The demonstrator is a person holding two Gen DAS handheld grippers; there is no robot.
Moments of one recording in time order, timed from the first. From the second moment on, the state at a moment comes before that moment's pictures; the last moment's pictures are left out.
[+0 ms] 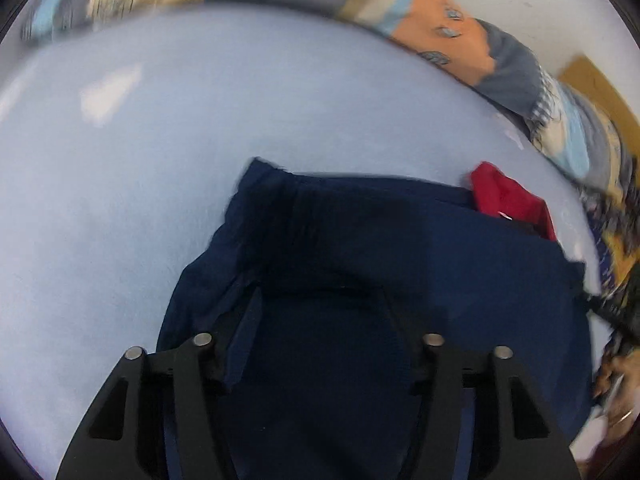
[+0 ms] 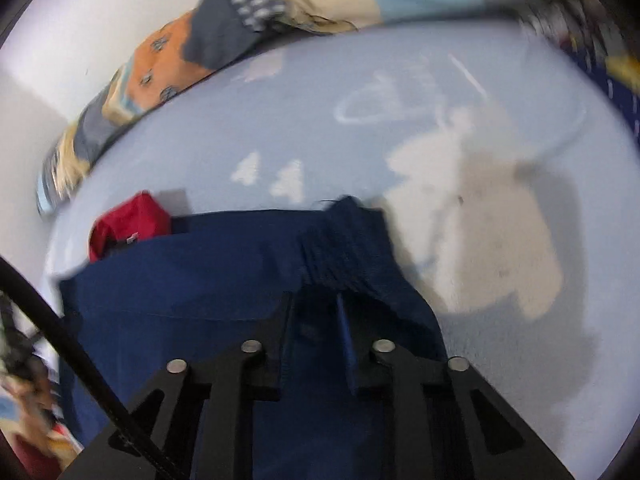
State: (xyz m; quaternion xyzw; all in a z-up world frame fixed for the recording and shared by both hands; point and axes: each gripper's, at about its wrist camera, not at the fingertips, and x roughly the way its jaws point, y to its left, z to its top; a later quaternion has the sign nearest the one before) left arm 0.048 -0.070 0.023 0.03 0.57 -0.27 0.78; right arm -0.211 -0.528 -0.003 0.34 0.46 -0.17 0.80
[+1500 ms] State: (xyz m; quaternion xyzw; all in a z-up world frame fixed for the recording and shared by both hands) left arm -0.118 -0.012 0.024 0.07 0.58 -0.14 0.80; right arm -0.291 -0.275 0.023 0.23 0.55 0.01 0.80
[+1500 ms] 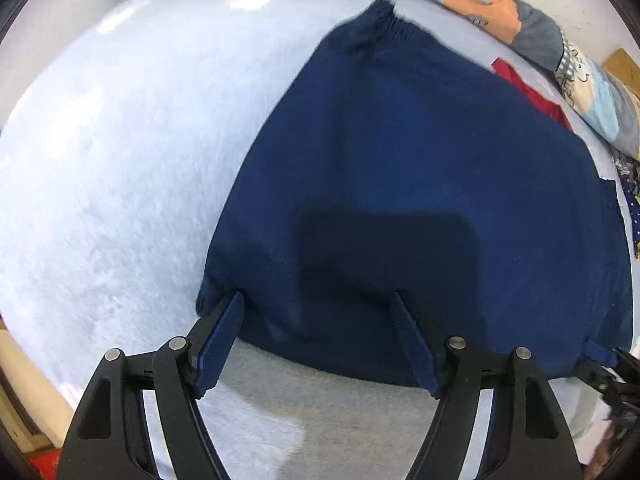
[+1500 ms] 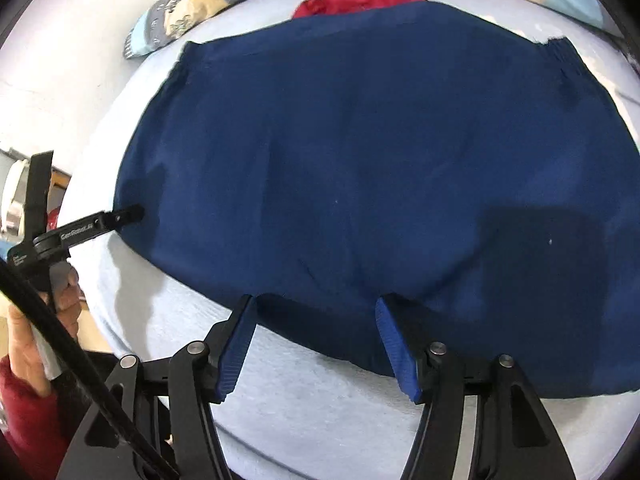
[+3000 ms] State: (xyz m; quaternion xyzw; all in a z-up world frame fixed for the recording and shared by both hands) left arm -0.156 -0.119 0.042 0.11 0.52 -0.28 0.80; right arm -0.384 -0.437 -0.002 0.48 0.39 -0.07 0.78
